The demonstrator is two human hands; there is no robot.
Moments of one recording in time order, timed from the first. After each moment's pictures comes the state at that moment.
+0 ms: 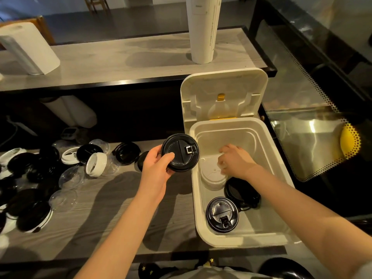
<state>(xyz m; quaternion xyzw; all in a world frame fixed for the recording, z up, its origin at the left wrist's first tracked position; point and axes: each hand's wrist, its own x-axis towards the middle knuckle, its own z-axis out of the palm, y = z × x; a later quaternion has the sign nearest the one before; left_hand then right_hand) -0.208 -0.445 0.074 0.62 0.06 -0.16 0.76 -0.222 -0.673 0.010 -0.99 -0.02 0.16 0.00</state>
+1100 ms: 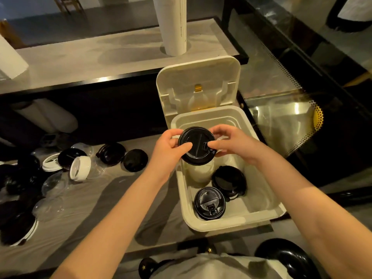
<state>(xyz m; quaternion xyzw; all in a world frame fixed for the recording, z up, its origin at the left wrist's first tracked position) -0.214 -0.494 0.087 0.73 -0.11 -0.23 0.64 -0.274 -0.678 0.085 -0.73 0.14 0.08 0.66</state>
